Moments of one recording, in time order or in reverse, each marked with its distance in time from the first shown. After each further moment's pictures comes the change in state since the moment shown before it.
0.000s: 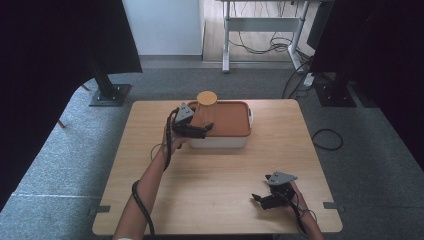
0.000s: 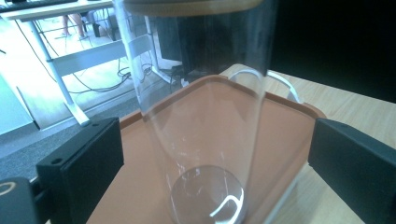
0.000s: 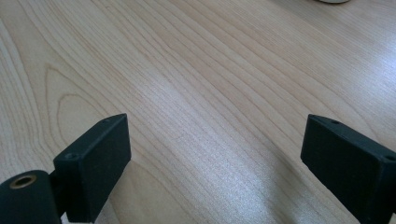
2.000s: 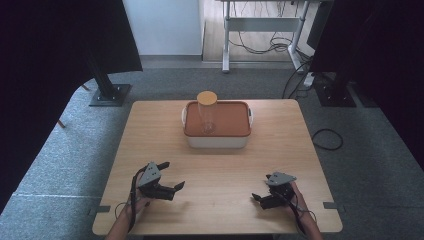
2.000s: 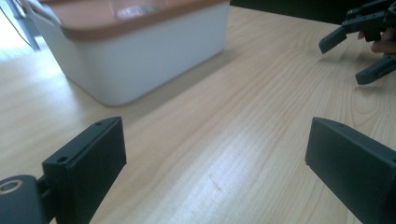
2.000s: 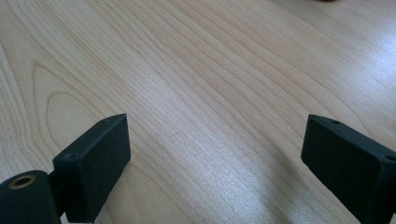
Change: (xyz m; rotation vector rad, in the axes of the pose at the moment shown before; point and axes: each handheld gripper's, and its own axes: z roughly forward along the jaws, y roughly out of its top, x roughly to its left) left arm -0.058 -0.126 -0.139 0.107 -0.080 -0.022; right arm 0.002 0.000 0.001 0.014 -0.035 -0.002
